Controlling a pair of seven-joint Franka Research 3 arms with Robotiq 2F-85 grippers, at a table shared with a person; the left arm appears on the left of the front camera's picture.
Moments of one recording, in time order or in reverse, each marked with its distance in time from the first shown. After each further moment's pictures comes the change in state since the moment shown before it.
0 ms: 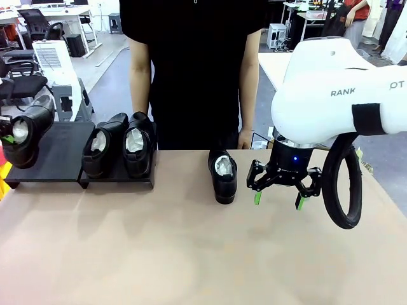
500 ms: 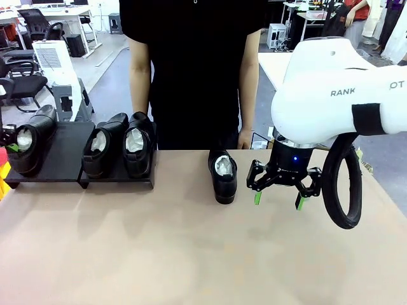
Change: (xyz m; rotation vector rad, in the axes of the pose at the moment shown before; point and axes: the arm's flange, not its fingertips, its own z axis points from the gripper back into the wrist) left arm -0.007 0.012 -0.023 -0.022 0.017 0.035; right arm 0.000 0.000 0.000 0.000 0.000 0.000
